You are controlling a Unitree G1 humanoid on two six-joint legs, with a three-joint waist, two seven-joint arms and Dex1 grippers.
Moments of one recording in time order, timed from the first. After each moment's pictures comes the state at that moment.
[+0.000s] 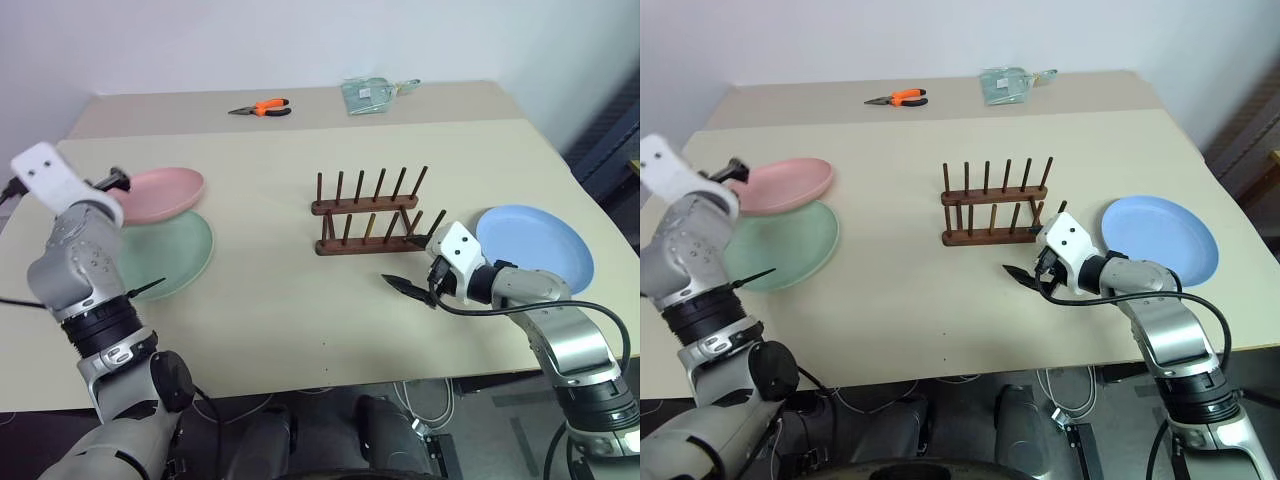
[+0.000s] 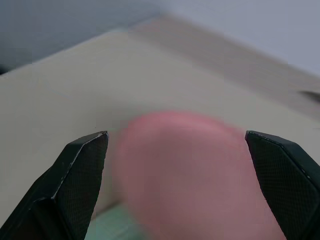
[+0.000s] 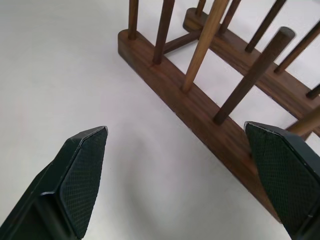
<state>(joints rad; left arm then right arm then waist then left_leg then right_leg) -0.67 0.30 0.71 -0.05 -0.25 0.93 0.27 -0.23 -0.68 0.05 -0.25 0.22 0.44 0.78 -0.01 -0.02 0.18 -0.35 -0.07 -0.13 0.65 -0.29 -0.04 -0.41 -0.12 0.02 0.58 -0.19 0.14</state>
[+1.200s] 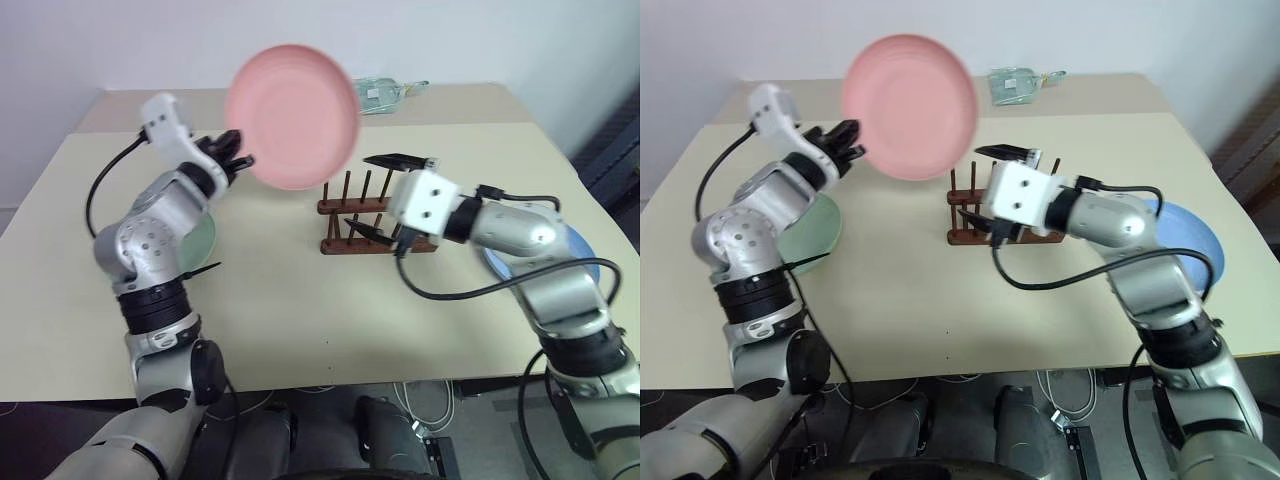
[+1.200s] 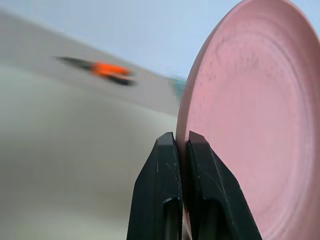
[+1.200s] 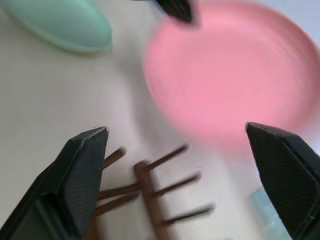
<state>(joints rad) -0.83 0.12 0.40 -0.13 -0.64 1.01 0.01 -0.65 -0.68 0.29 -0.28 -0.11 0.19 0.72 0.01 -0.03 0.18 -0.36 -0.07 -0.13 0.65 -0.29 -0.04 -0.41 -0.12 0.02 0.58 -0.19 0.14</state>
